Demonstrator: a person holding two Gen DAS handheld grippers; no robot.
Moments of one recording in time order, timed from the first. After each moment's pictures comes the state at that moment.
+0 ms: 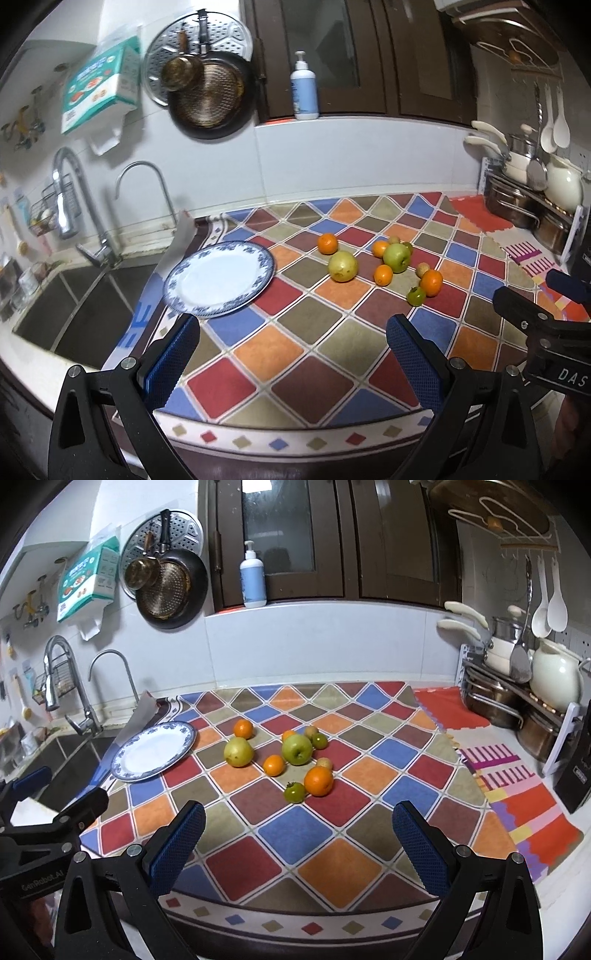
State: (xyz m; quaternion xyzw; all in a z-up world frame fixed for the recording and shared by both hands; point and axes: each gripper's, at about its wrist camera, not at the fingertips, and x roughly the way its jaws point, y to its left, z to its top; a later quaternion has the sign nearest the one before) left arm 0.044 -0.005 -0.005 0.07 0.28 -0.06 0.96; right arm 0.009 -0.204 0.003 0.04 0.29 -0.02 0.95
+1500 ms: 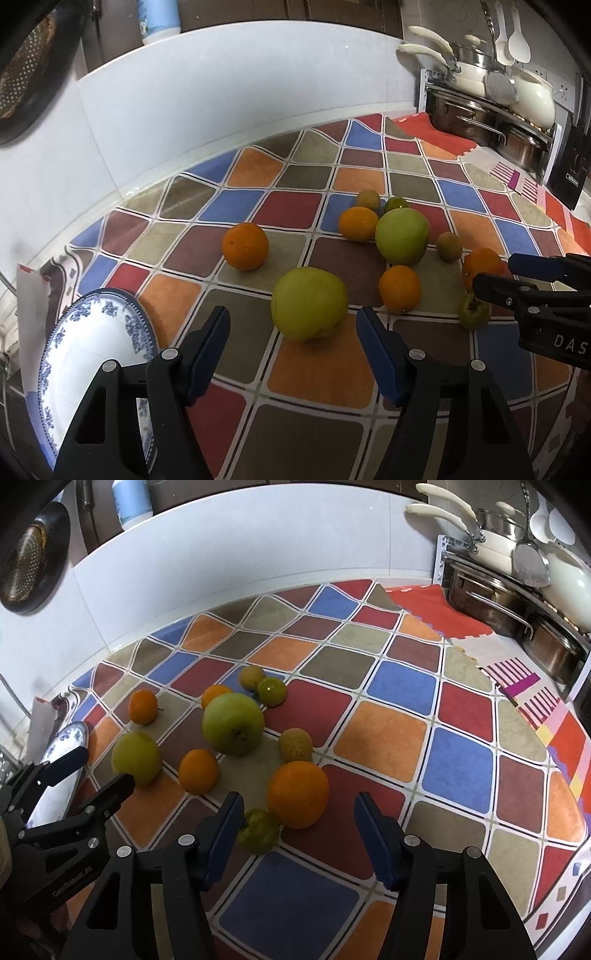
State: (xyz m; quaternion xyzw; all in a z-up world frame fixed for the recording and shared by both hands) left arm 0.261 -0.061 -0.104 0.17 0.36 -0.27 0.87; right arm 0.174 -0.219 -0.089 0.13 0.44 -0.14 0.87
